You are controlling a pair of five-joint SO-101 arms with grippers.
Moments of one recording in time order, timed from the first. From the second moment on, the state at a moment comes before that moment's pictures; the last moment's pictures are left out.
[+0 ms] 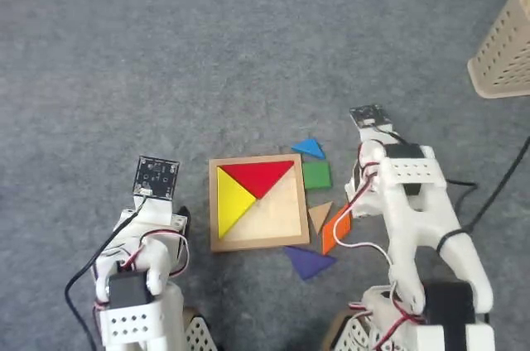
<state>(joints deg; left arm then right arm) -14.1 -103.3 97.3 72.0 -11.1 -7.6 -15.2 44.6 68.7 10.2</state>
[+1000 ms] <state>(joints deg) -14.1 -103.3 97.3 72.0 -11.1 -25.0 -16.4 48.6 70.3 75.2</state>
